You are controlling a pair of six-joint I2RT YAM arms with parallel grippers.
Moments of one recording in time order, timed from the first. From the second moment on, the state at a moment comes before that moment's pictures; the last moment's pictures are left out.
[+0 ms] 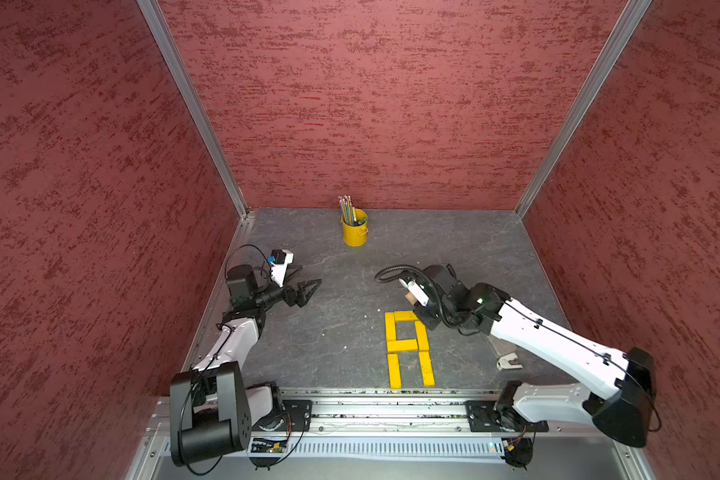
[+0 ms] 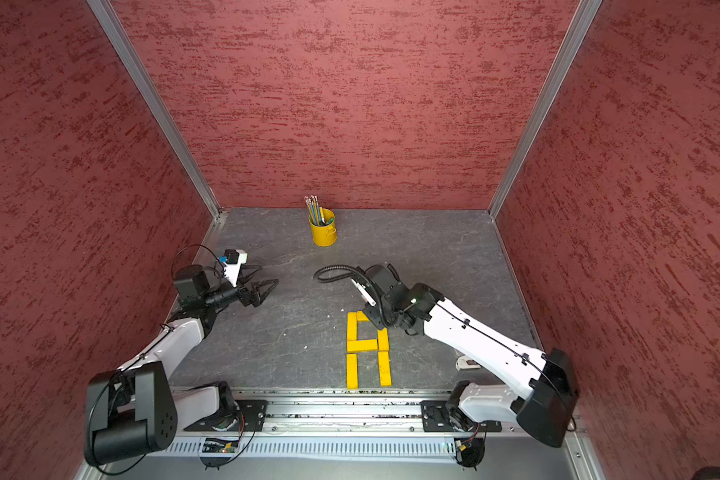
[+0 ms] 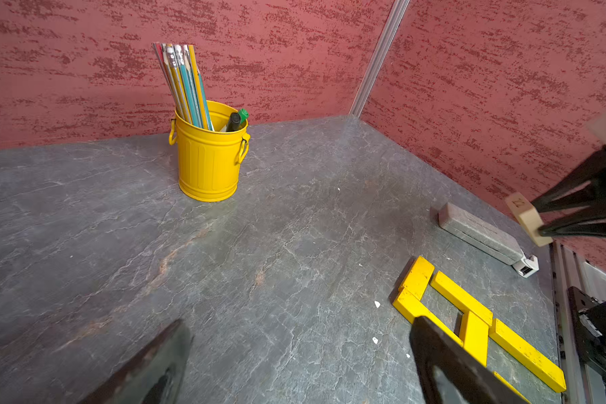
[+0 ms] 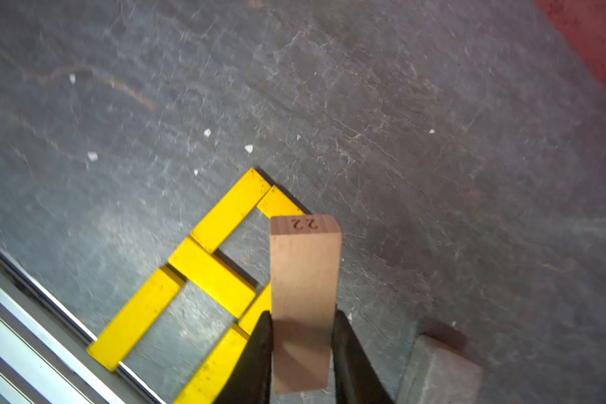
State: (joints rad) left arm 0.22 1.19 0.50 0.26 1.02 0.09; right arm 0.88 1.21 1.06 -0.84 0.20 -0.06
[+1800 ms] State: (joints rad) left arm 0.22 1.23 0.50 0.26 1.03 0.09; right arm 1.37 1.24 0.76 -0.79 0.22 -0.28
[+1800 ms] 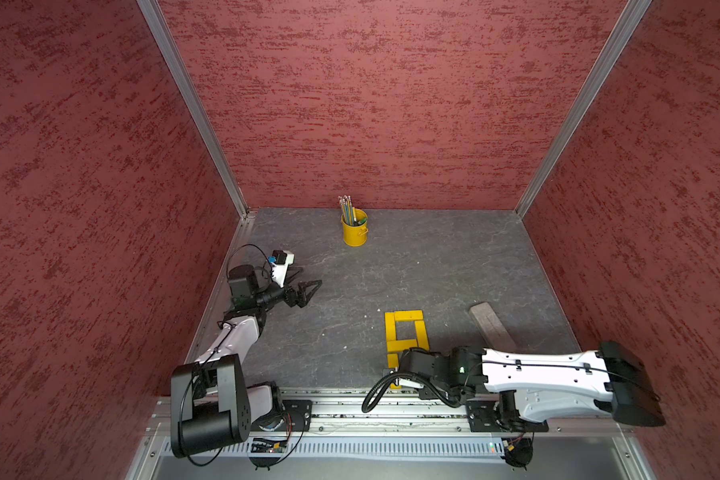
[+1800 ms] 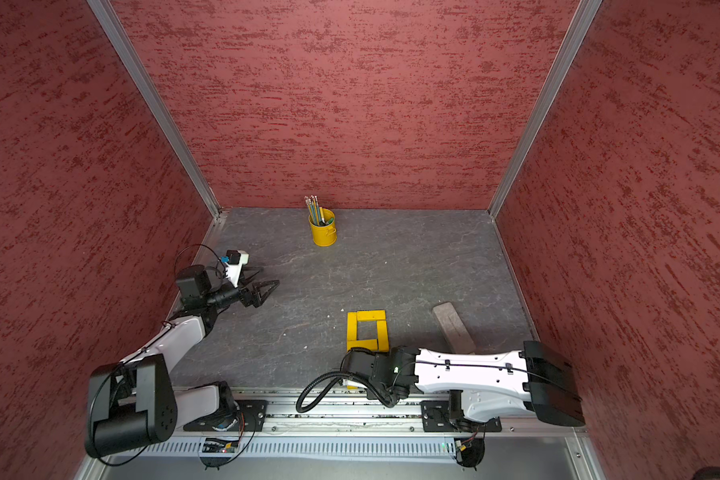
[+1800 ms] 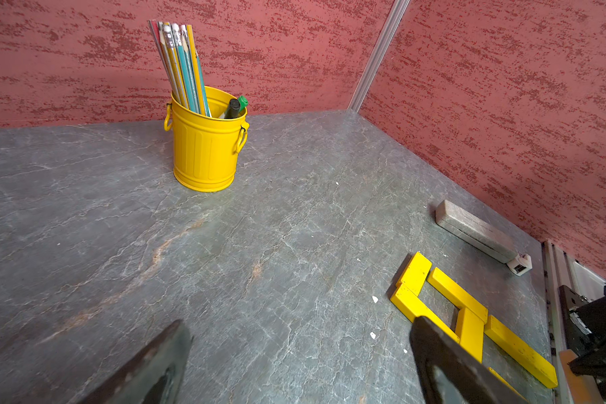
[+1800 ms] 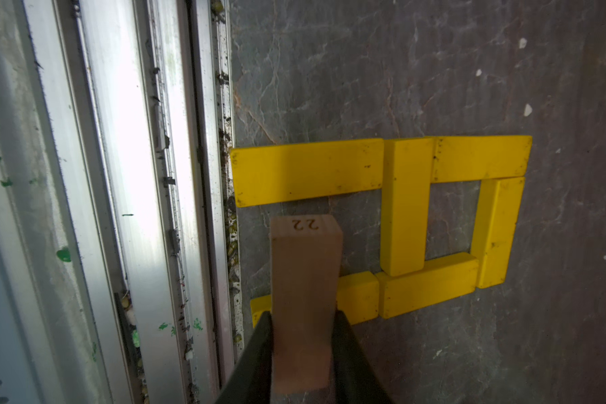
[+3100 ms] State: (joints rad) left arm 0.22 1.23 0.50 0.26 1.04 0.09; right arm 1.38 1.36 0.76 -0.79 0.18 -0.33
